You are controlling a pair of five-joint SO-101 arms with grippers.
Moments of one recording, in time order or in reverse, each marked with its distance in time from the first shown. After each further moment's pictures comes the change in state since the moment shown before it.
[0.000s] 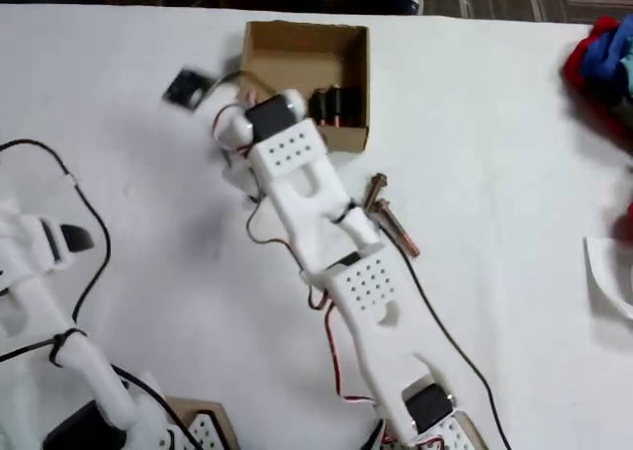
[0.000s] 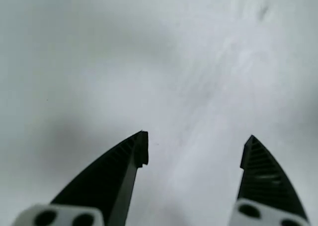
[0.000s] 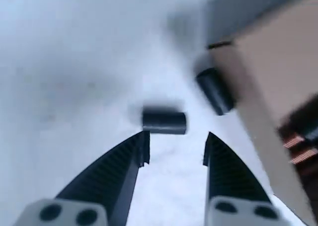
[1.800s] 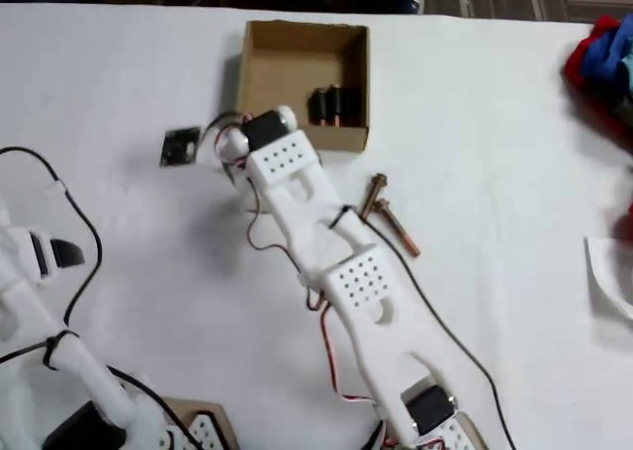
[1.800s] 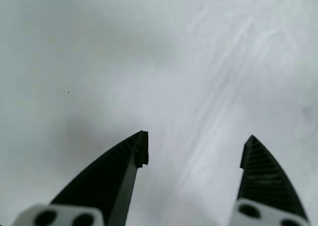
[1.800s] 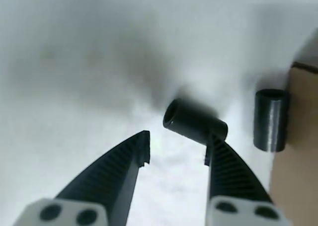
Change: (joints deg) left arm -3.3 0.0 0.0 1.8 -8.0; right arm 0.6 9.6 0.1 -0.2 20.0
